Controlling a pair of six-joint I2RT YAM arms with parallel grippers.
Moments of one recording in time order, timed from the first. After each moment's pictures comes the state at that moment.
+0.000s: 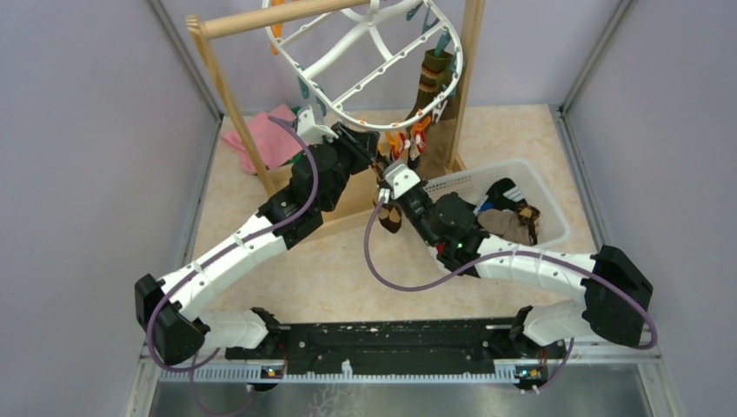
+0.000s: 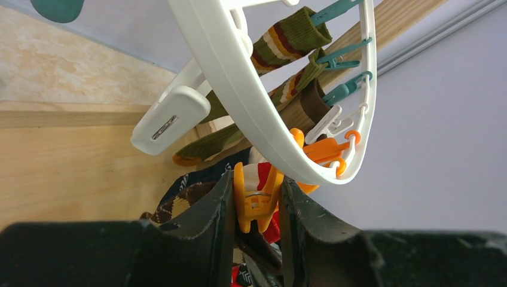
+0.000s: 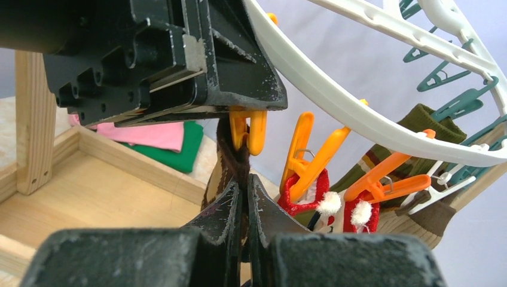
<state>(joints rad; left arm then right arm) -0.79 1.24 1.18 0.04 -0.49 -0.82 1.02 1.33 0.84 0.78 0.41 -0.56</state>
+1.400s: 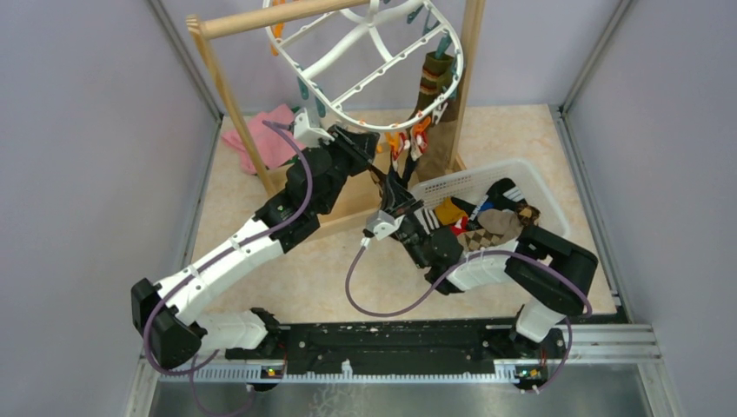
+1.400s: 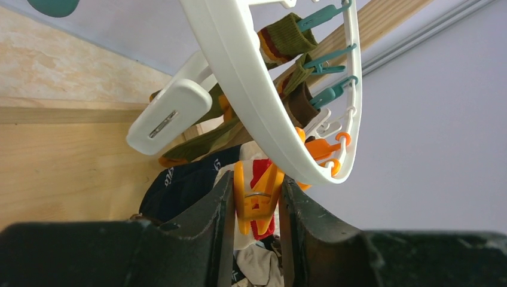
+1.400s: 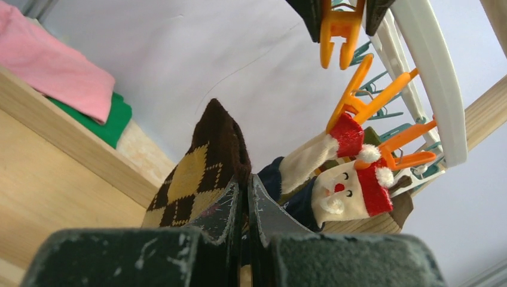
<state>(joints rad) -0.79 1.21 1.15 0.07 -0.46 -0.85 1.05 1.63 0.60 1.48 0.40 -1.06</state>
